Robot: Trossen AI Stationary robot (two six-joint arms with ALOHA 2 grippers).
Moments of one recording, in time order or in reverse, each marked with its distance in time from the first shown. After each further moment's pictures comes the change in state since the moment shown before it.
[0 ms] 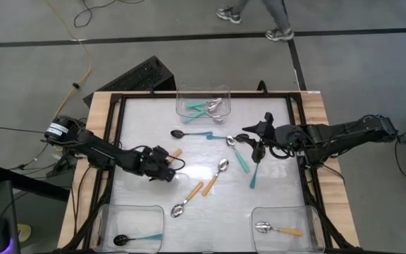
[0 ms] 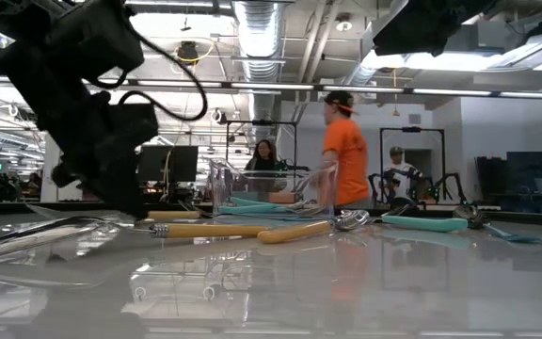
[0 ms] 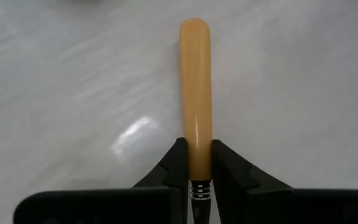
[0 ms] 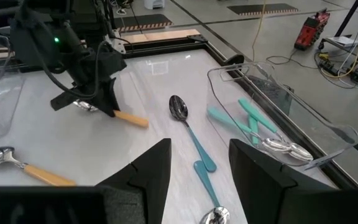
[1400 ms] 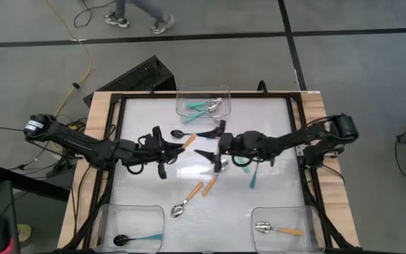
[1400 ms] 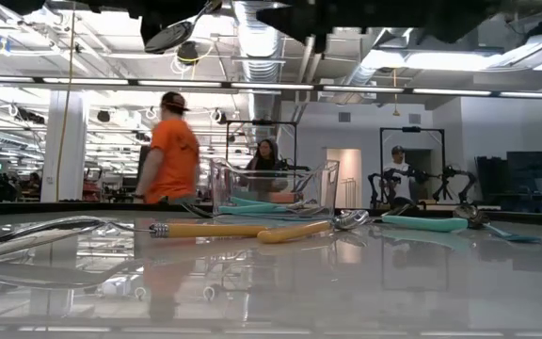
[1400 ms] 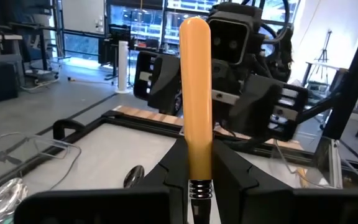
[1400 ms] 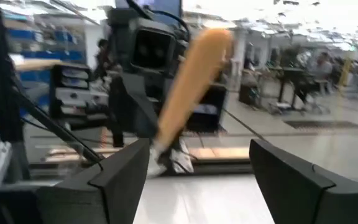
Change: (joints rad) left arm 0.010 -0.393 0.002 0.751 0.031 0.893; right arm -0.055 0.668 0.101 1.119 -0.293 -0.234
